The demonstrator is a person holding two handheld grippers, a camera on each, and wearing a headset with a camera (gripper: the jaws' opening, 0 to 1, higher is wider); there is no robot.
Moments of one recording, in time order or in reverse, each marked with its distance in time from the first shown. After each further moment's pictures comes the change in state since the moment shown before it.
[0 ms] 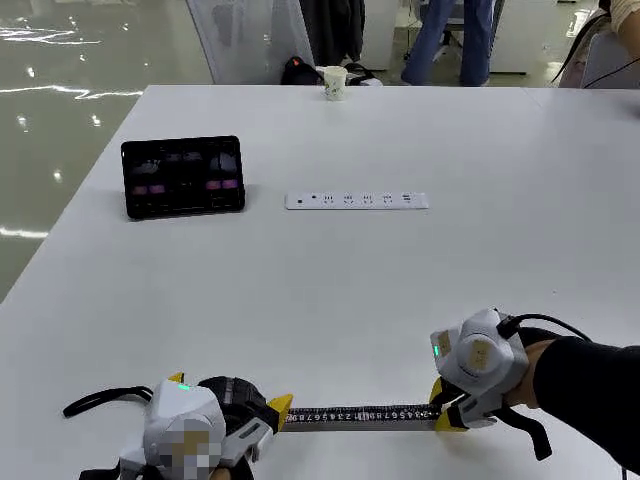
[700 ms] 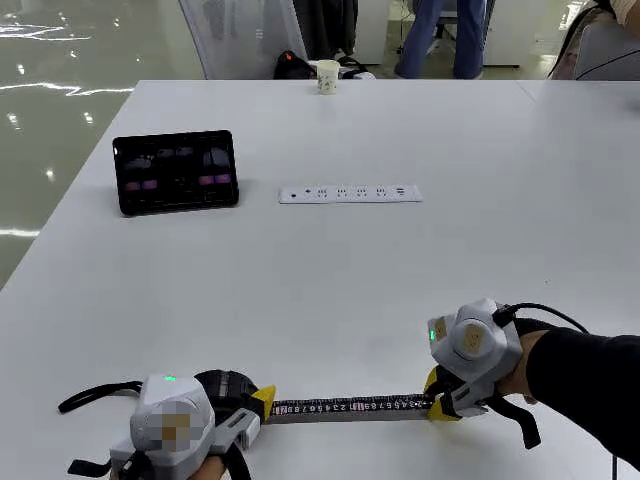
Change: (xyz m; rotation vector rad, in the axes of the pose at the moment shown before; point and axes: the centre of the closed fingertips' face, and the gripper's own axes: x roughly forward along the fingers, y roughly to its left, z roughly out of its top) left arm -0.001 0.008 -0.011 -0.092 0.059 0.019; right arm 0.000 -0.002 0.001 0.085 -0.018 -0.015
